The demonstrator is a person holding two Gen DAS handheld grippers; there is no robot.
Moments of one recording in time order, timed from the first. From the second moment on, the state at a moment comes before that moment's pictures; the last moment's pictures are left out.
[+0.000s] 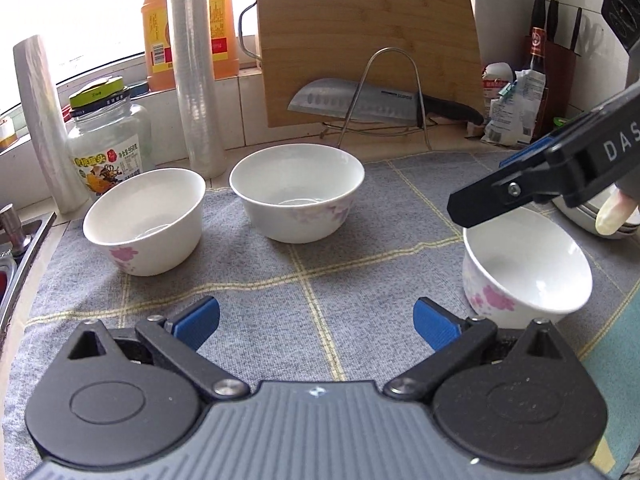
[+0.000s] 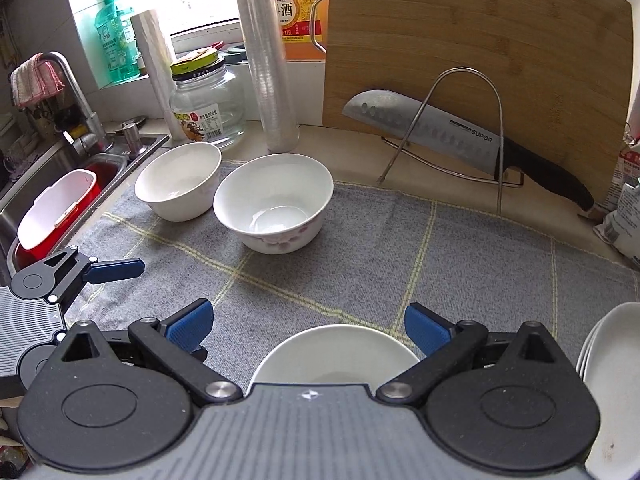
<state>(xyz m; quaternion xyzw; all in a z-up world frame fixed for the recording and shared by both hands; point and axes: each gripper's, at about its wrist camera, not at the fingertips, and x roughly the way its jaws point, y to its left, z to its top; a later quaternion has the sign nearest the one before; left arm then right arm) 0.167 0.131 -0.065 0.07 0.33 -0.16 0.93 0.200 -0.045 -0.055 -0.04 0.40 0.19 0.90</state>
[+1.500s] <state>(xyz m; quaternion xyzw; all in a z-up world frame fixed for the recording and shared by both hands) 0.248 0.113 -0.077 0.06 0.29 -0.14 0.94 0.334 0.011 -0.075 -0.12 0.41 0.31 0.85</state>
